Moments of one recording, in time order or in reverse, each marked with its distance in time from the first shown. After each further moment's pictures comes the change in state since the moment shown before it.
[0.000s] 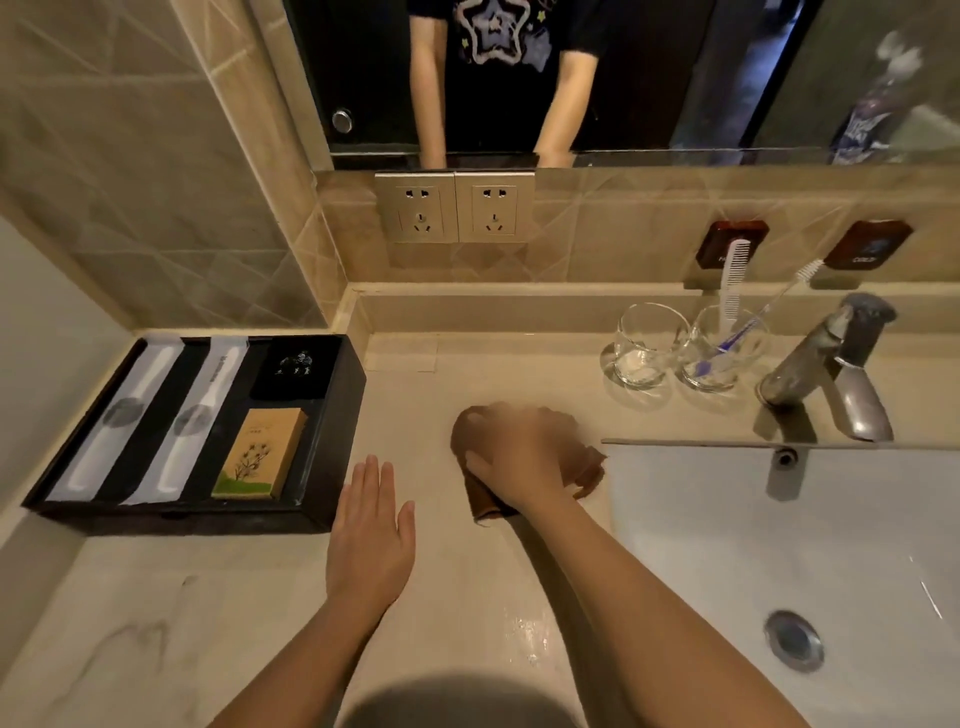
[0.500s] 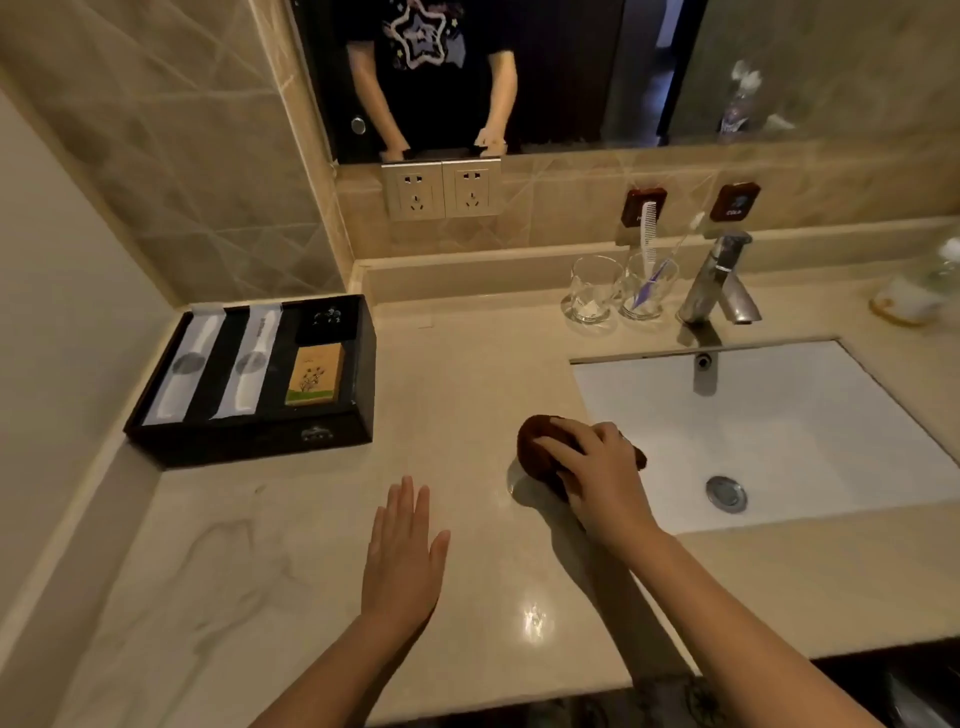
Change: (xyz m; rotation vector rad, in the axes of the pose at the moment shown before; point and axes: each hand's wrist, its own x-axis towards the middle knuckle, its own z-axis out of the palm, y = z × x) left_hand -0.150 -0.032 -0.020 -0.122 -0.147 0.186; right_hand -0.215 -0.026 -0.034 0.036 0.276 0.060
